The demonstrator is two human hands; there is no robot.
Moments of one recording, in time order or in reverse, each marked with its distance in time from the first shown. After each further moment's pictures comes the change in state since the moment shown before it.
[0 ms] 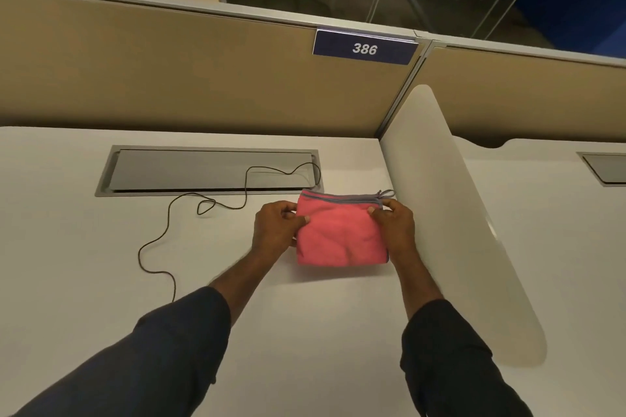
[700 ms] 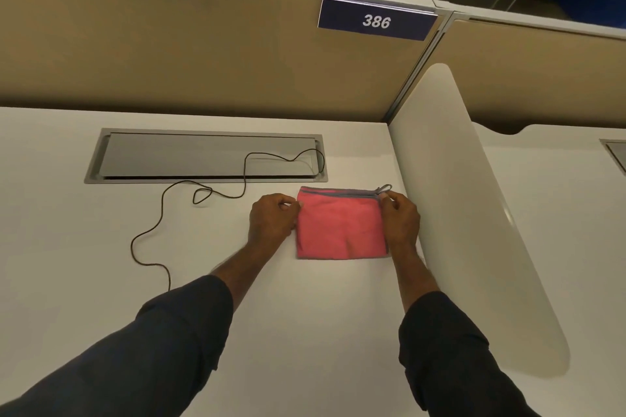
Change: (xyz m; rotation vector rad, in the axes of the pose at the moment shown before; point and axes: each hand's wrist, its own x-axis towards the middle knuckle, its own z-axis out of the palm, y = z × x) left_hand 0.030 -0.030 0.007 0.211 0.114 -0.016; right_hand 0.015 0.025 0.017 -0.174 0.131 -0.005
